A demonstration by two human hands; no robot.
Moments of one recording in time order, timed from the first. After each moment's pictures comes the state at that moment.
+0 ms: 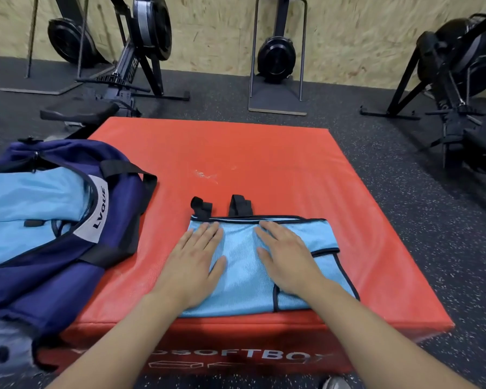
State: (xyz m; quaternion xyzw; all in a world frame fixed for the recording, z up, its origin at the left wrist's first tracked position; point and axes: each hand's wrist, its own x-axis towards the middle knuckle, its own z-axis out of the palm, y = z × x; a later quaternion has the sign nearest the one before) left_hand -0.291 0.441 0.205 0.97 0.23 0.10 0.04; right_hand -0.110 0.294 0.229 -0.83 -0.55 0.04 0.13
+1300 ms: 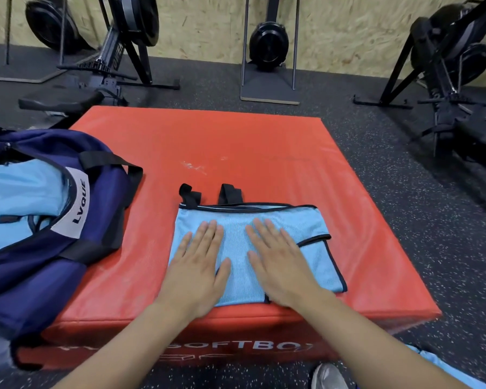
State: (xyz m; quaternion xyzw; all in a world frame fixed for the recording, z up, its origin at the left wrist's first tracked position) left_hand -0.279 0.404 0.194 0.96 0.25 0.10 0.07; right_hand -0.121 0.274 0.207 -0.83 -0.54 0.03 0.08
